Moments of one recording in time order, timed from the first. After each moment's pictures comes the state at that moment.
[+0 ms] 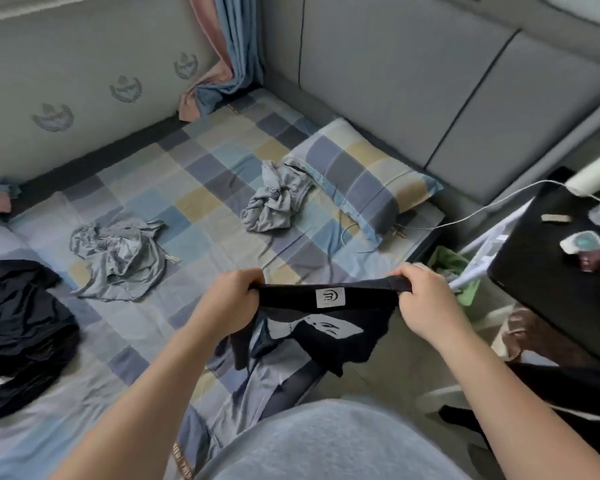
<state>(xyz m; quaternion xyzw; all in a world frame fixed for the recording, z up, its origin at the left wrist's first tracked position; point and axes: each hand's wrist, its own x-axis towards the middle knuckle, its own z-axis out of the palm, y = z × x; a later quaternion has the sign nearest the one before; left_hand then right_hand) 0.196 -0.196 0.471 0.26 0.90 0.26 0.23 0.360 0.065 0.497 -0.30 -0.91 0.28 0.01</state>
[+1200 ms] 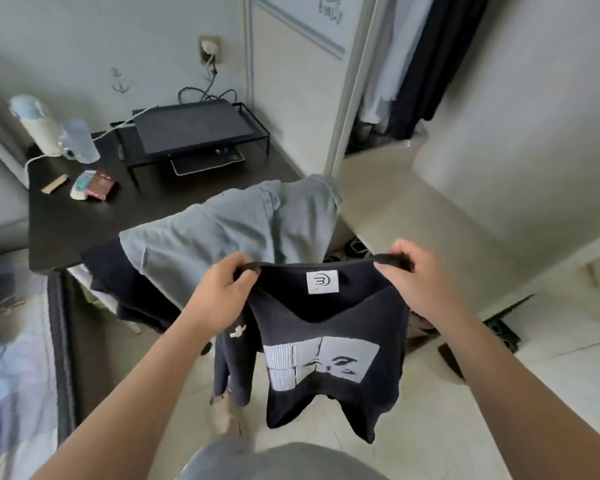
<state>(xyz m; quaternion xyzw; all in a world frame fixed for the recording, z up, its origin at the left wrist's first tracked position) 0.762 0.098 0.512 0.68 0.54 0.29 0.41 1.061 0.031 0.550 -0.69 -0.57 0.22 0.38</state>
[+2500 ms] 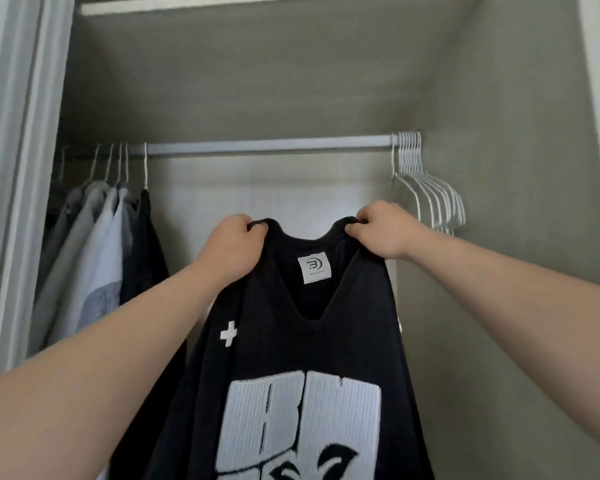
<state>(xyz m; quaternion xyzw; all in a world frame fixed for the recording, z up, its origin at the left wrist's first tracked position) 1.283 0.418 1.063 0.83 0.04 0.48 0.30 1.368 0.196 1.098 -0.86 -0.30 -0.33 0.23</state>
